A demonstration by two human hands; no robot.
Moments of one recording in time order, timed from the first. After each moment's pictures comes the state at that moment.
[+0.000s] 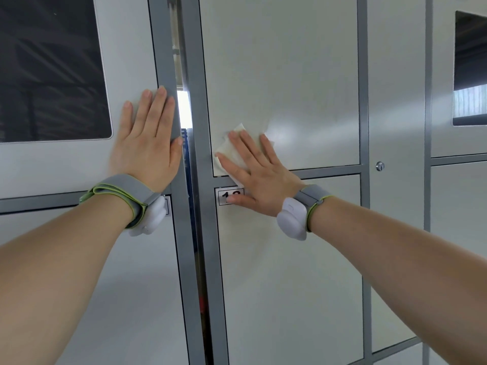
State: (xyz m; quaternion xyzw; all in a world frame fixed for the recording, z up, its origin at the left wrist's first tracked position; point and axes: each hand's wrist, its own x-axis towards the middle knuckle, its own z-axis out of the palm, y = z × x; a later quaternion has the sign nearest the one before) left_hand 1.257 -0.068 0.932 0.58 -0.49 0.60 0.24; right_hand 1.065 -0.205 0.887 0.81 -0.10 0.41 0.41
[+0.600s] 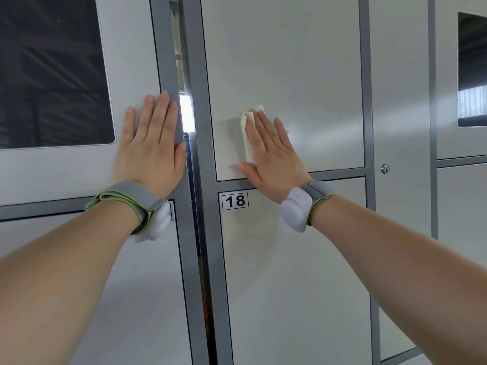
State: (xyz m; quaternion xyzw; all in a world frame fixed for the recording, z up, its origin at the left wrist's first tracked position) left_hand 1.257 -0.071 0.932 0.58 -0.47 0.63 0.24; right_hand 1.064 -0.199 0.911 0.78 -0.17 0.51 0.32
